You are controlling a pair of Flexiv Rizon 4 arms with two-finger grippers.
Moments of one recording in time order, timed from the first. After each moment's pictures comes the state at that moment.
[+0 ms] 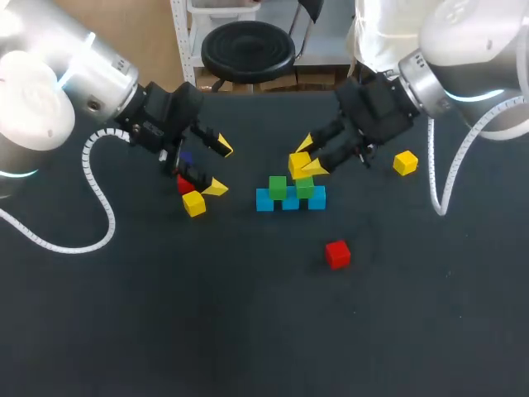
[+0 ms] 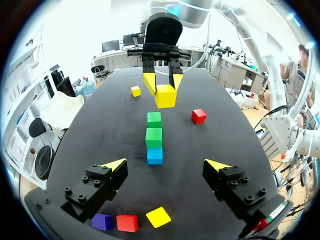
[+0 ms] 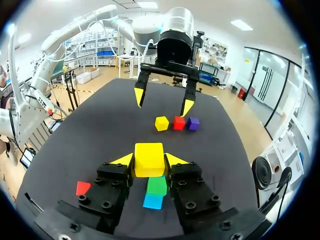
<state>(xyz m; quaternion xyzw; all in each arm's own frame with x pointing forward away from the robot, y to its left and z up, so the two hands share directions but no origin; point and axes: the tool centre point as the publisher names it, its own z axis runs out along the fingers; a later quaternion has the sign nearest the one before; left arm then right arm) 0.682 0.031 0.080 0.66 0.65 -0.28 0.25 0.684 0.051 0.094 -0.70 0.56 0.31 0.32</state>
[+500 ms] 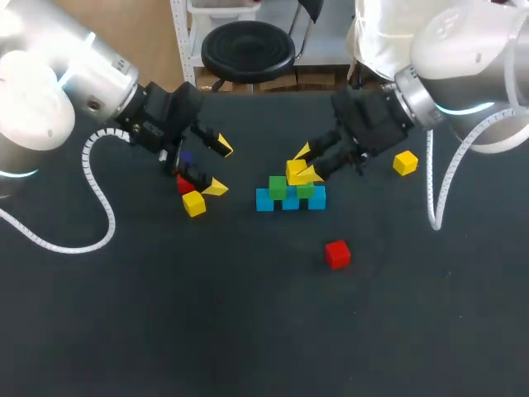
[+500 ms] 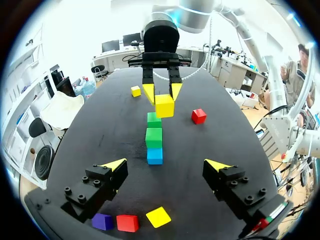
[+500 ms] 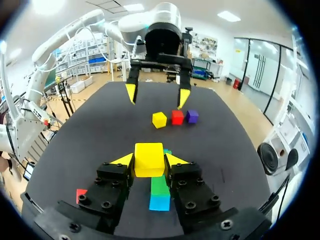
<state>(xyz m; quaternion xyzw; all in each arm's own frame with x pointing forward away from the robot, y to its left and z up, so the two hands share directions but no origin) 0.682 0.031 0.080 0.66 0.65 -0.28 0.25 0.686 0.056 0.075 -0.65 0.61 0.32 0.30</state>
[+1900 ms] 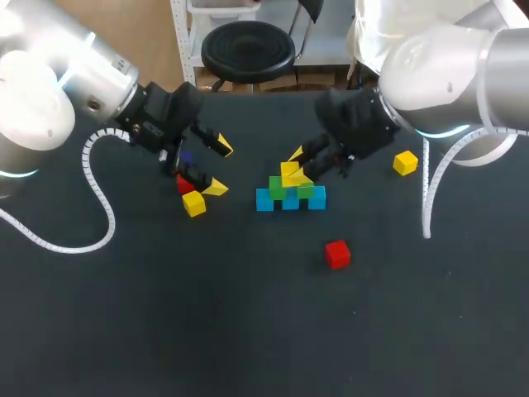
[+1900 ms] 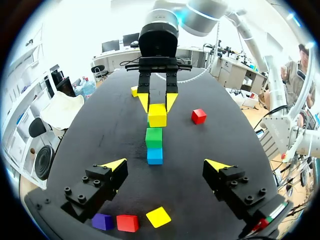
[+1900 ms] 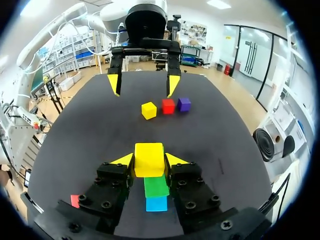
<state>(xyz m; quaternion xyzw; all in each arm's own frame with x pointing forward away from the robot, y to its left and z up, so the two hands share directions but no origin) 0.682 0.031 0.080 0.66 0.65 -0.28 0.25 0.693 0.066 0.063 -0.63 0.66 0.28 0.29</state>
